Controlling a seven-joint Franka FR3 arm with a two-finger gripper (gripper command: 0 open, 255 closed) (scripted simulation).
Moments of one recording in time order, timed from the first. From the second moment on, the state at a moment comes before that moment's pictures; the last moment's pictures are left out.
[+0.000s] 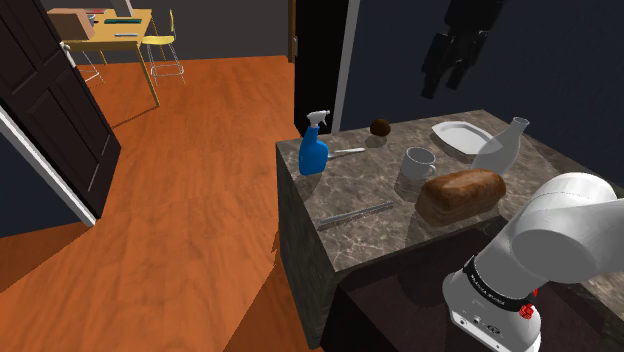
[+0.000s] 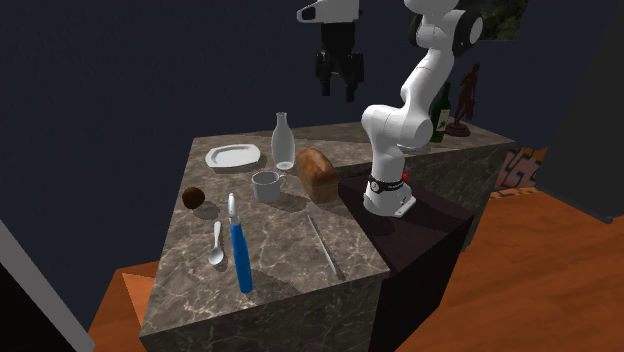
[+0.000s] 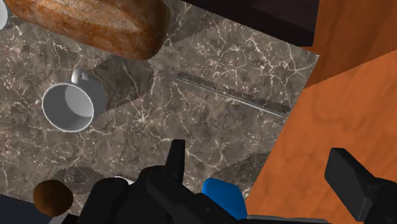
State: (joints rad) arm 0.01 -0.81 0.02 -2.28 0.05 1.45 0.06
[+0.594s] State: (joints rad) arm 0.07 -0.77 -0.14 -2.44 0.00 1.73 -0.27
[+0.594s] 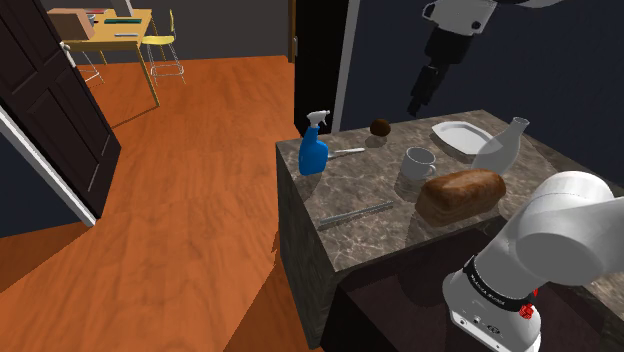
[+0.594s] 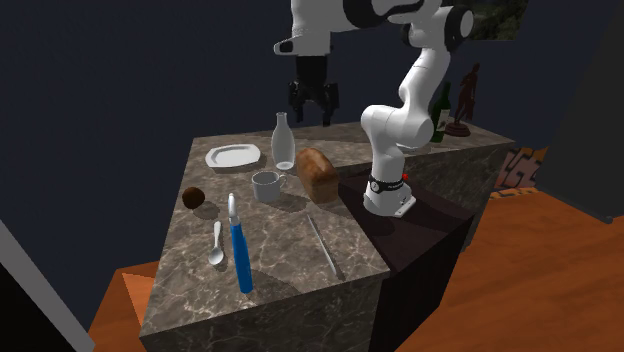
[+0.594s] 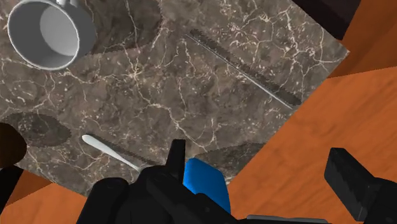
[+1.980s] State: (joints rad) arm 0.48 -0.03 -0.64 -2.28 0.51 2.30 -1.54
